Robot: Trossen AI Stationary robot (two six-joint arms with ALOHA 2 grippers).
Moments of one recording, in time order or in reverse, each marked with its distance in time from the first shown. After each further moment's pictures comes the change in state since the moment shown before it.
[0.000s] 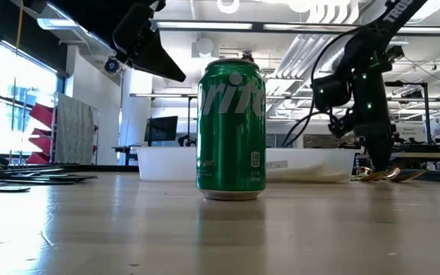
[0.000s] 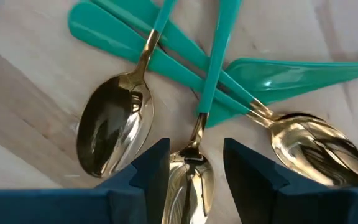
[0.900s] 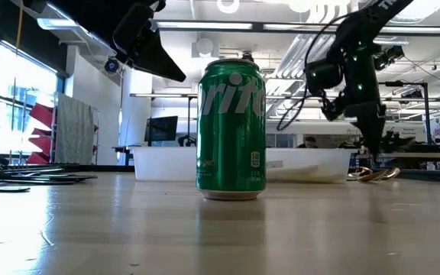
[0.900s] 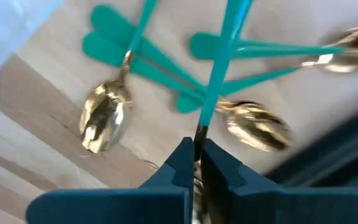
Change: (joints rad) left arm 0.000 0.000 0.000 -0.001 0.000 0.000; right arm 0.000 -0.028 0.195 -0.215 0.050 0.032
